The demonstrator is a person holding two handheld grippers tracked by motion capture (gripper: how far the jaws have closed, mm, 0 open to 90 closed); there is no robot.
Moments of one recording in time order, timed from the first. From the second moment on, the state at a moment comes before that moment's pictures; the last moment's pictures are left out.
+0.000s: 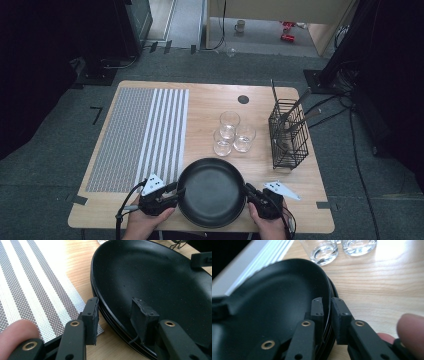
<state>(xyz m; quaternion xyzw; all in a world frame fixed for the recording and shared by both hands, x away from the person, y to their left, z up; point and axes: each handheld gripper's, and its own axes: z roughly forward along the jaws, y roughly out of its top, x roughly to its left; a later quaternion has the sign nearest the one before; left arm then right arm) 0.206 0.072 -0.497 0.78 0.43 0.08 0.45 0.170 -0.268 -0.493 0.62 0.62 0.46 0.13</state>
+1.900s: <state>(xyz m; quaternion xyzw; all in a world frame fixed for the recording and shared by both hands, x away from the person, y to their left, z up) 0.208 0.084 -0.494 0.75 0.45 0.06 0.48 0.167 -0.260 -0.502 0.66 0.57 0.49 0.08</state>
